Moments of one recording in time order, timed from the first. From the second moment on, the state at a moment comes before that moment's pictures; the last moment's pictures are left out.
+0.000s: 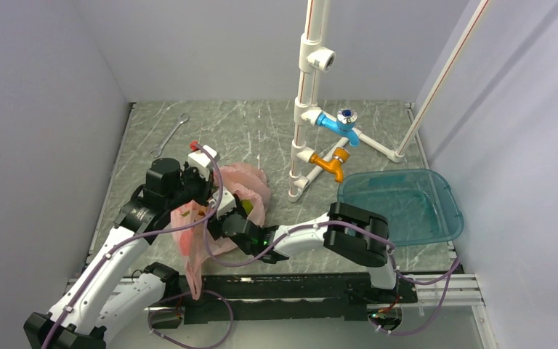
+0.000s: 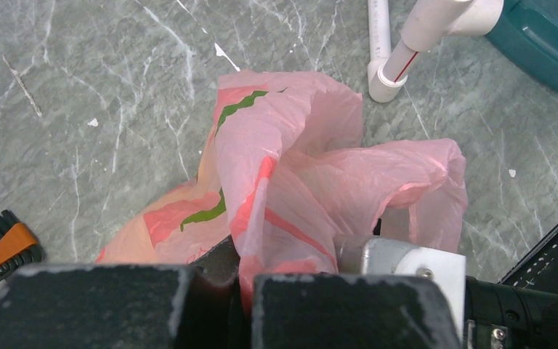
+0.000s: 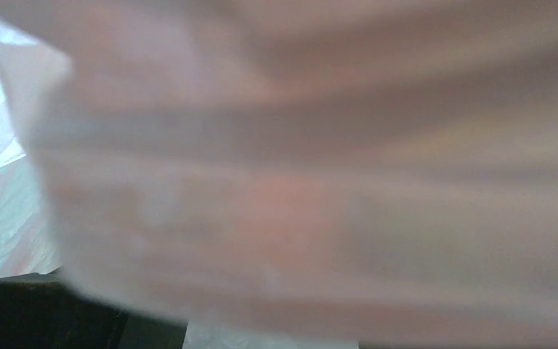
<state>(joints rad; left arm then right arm) -0.41 0.80 0.79 -0.42 0.25 0.09 1.32 1.97 1.06 0.60 0.56 0.19</state>
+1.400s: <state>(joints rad) -0.41 0.82 0.79 -0.43 0.18 0.11 1.27 2.04 1.04 0.65 0.39 0.25</state>
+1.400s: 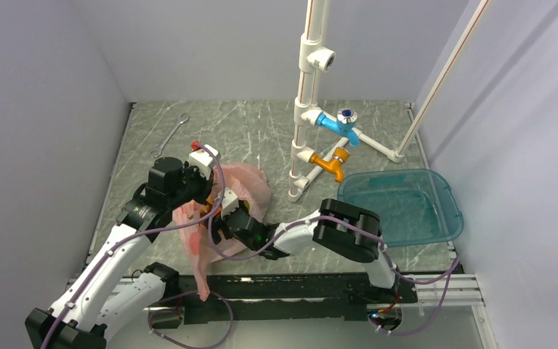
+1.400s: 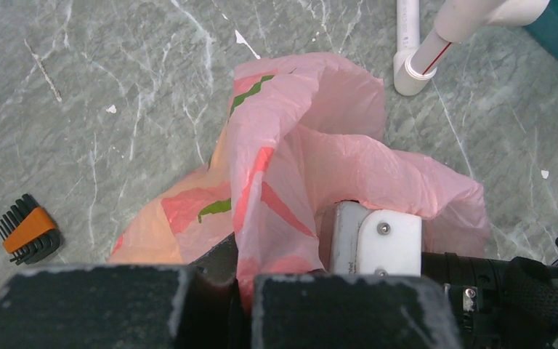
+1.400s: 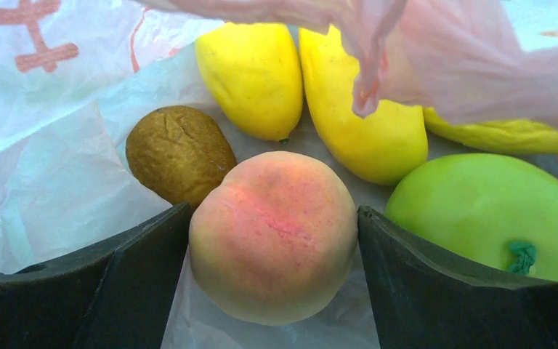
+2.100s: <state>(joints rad) -0.41 0.84 0.79 -0.43 0.19 0.11 1.26 1.95 1.00 0.60 0.36 0.26</state>
